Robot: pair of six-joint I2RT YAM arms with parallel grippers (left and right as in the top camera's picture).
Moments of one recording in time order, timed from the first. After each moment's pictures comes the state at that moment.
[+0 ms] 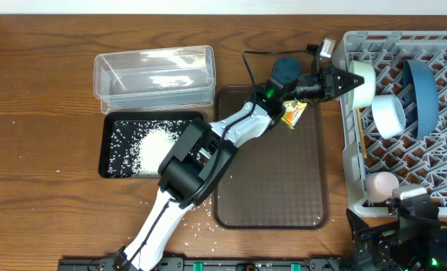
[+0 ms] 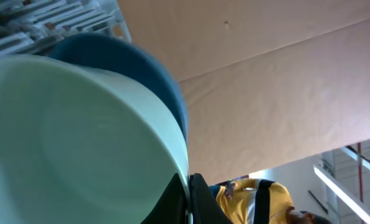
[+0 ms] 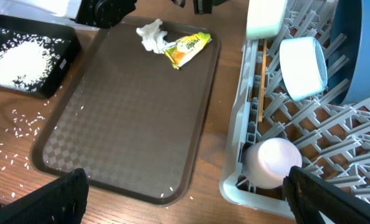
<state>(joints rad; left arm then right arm) -0.72 2.39 1.69 0.87 0.78 -1.36 0.37 0.42 1.09 -1.35 0.08 0.11</state>
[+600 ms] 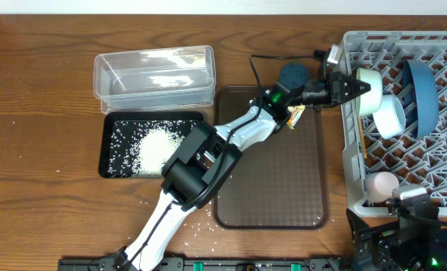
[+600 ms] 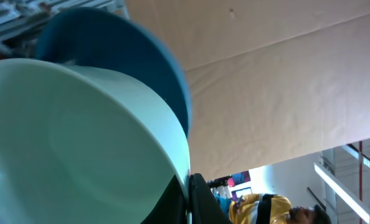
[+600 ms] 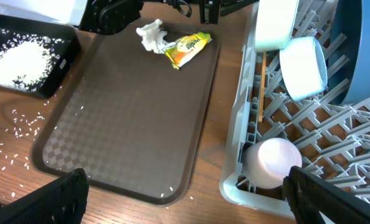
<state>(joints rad) -0.75 2.39 1.70 0.80 0.77 -1.34 0.37 0.42 1.09 -1.35 0.08 0.11</state>
